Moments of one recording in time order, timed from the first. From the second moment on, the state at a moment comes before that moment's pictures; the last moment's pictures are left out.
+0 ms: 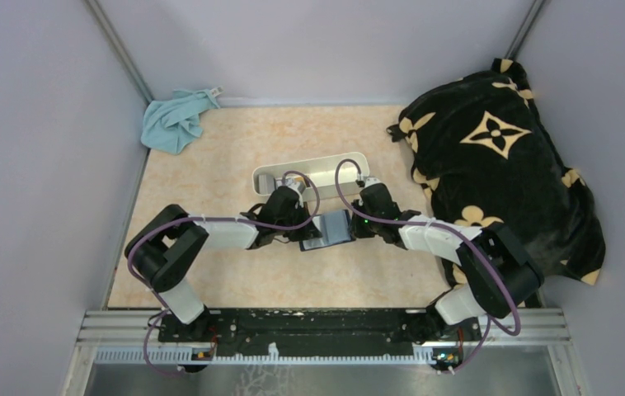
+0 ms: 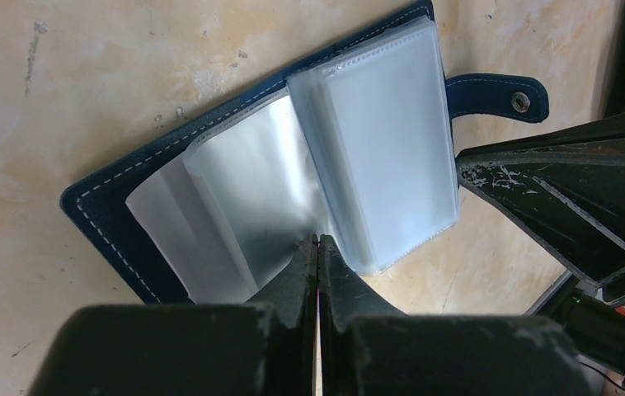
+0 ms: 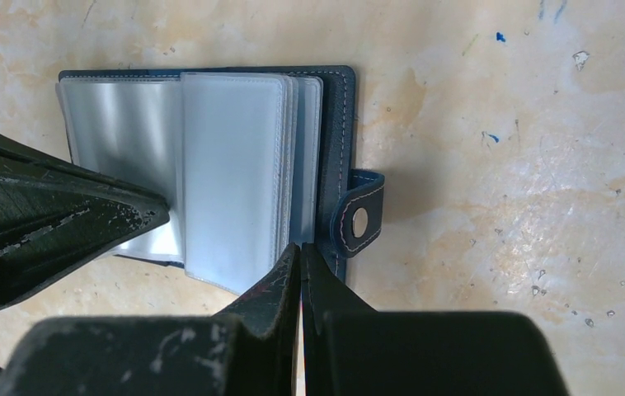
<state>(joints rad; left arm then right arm) -0.76 1.69 0.72 0.24 0.14 -0.79 0.61 1.43 0.63 -0.02 -0.04 0.50</state>
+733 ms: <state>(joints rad) -0.76 1.71 0.74 0.24 0.16 -0.79 0.61 1.44 0.66 -0.03 -0.01 0.49</state>
